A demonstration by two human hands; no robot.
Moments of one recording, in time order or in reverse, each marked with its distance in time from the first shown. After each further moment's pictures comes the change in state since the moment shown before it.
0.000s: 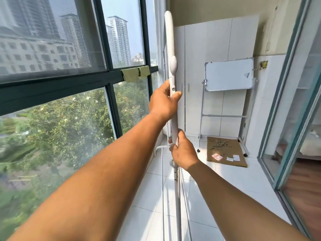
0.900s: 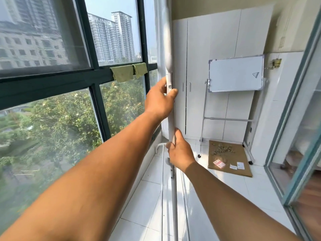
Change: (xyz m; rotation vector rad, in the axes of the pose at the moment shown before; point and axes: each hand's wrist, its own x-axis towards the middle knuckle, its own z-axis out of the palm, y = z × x) left_hand 0.146 -0.063 0.077 0.047 0.028 0.024; right_hand 0.159 0.064 -0.012 0.171 -0.044 0.112
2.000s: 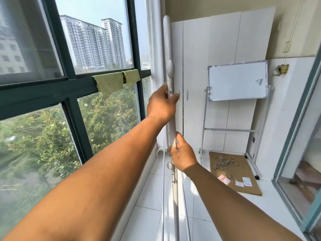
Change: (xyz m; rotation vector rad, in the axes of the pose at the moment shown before) left_hand 0.191 -0.104 0.036 0.003 -0.031 -0.050; right_hand 0.226 0.031 0.030 -0.092 0.073 -0.082
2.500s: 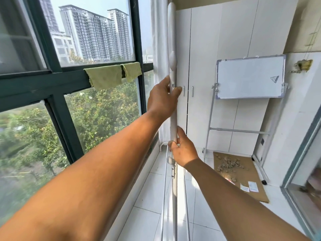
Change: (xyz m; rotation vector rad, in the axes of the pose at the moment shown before) left_hand 0.089 -0.037 0.037 0.032 0.049 0.045; right_hand 0.104 0.033 0.003 -0.088 -0.034 -0.074
